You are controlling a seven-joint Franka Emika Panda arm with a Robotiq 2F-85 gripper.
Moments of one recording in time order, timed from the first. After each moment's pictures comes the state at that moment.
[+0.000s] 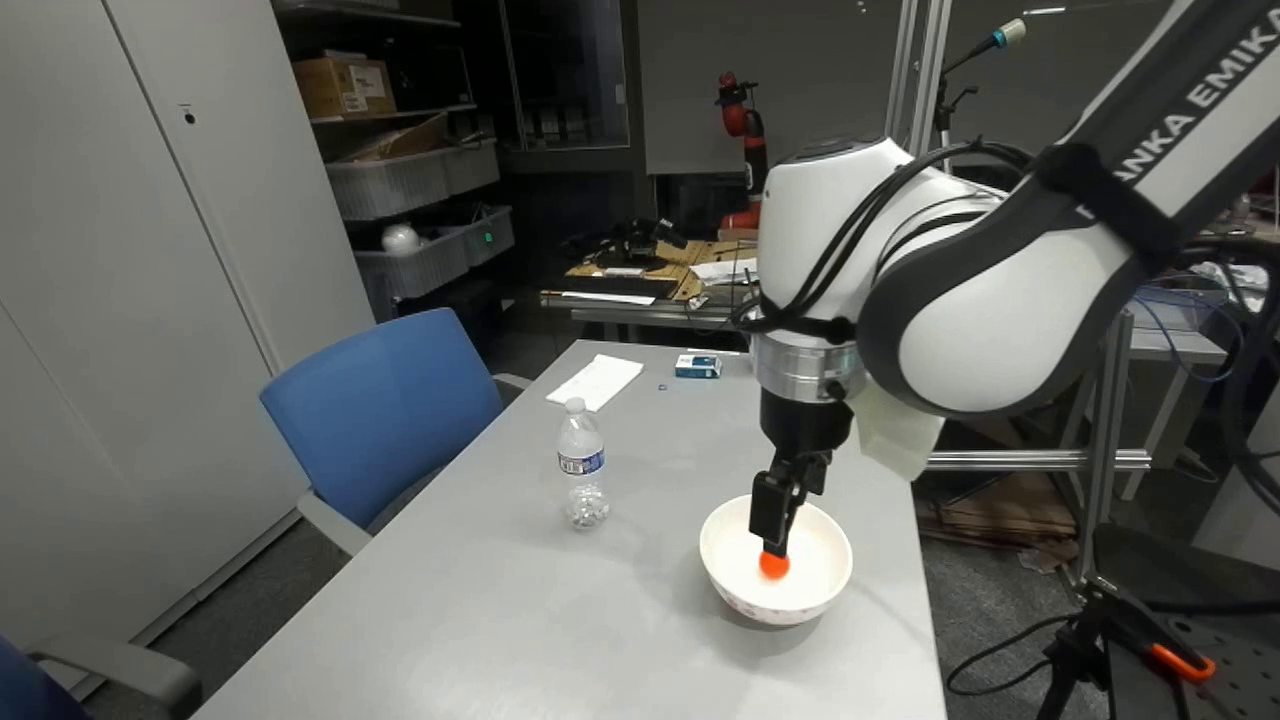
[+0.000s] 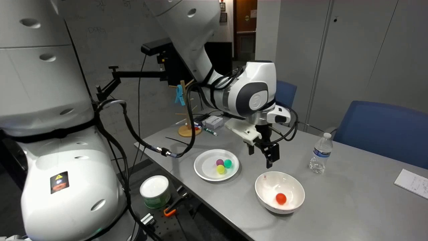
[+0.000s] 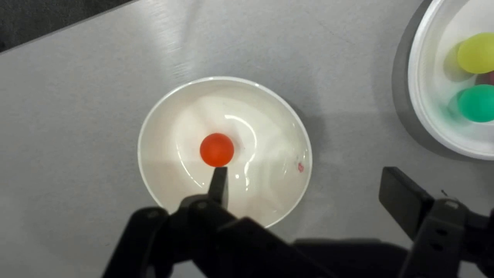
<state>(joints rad) 0.08 0.07 -0.04 -2.50 -0.13 2.61 0.20</state>
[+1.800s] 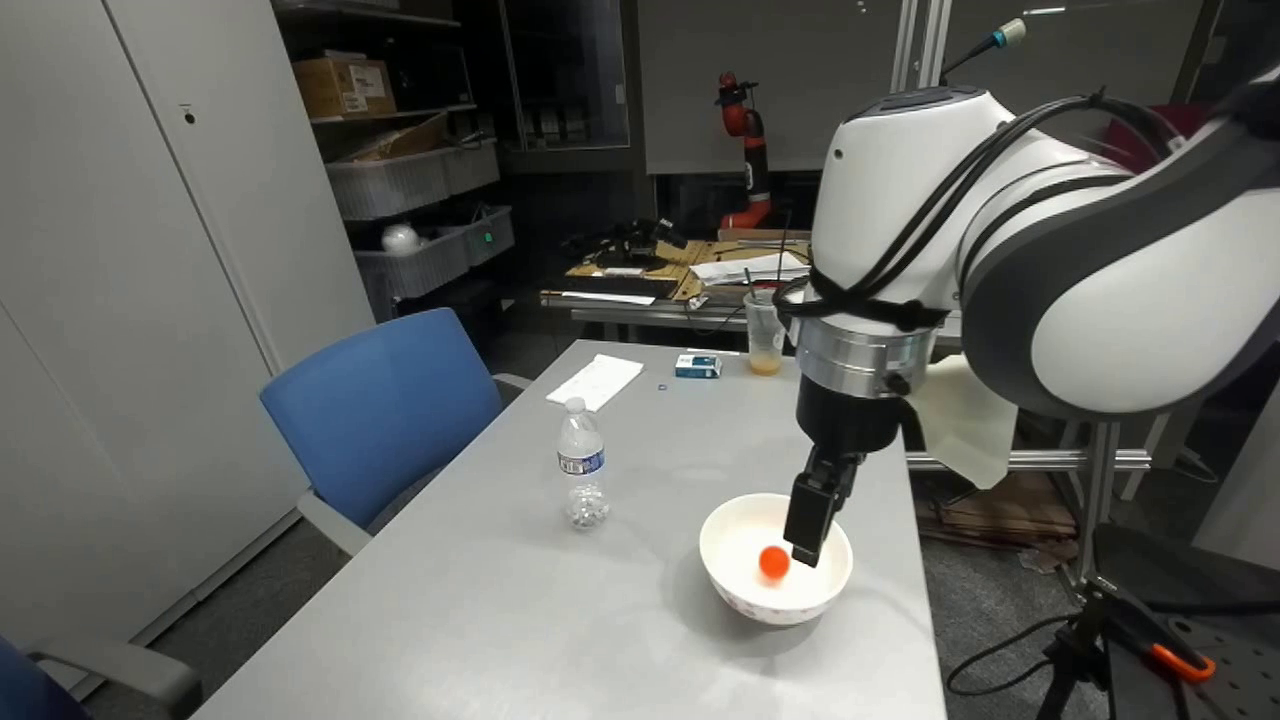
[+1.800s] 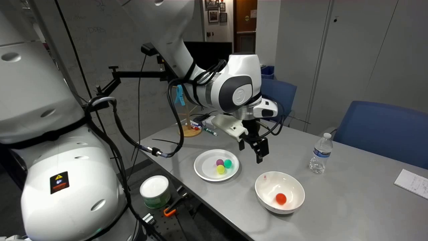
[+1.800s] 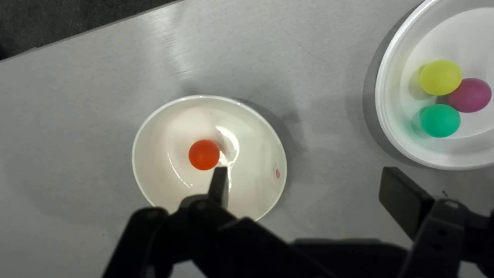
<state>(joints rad) 0.08 -0.09 0.01 -2.63 -0.13 2.63 0.21</state>
